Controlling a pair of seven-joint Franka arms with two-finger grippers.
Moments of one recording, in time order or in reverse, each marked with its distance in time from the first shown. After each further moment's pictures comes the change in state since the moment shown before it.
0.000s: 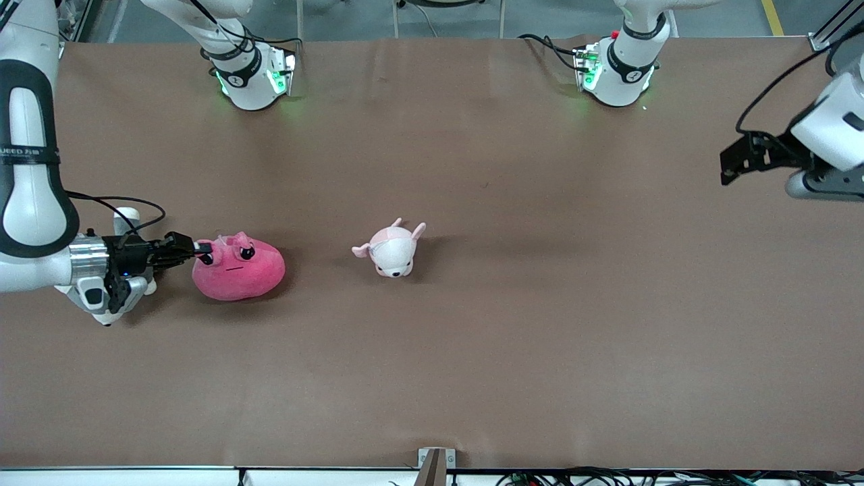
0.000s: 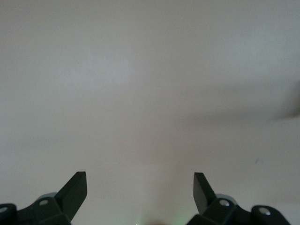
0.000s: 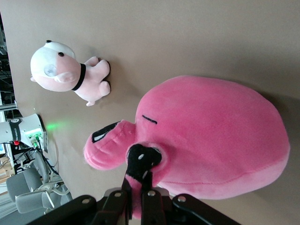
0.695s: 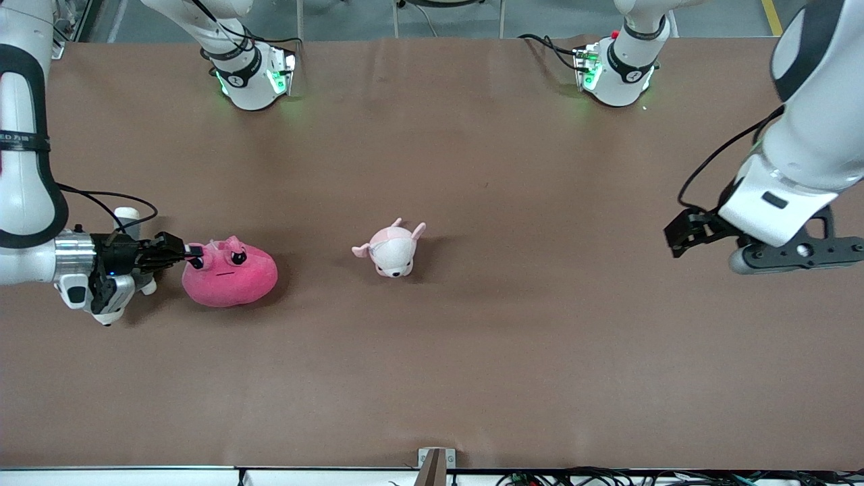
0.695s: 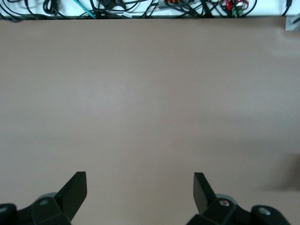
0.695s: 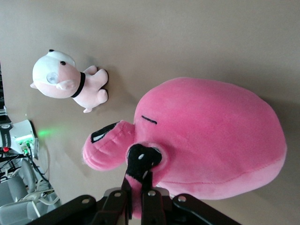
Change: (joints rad) left arm 0.238 0.290 -0.469 0.240 0.268 0.120 -0.294; right arm 0.001 -0.045 -0.001 -0.001 -0.011 0.027 0.000
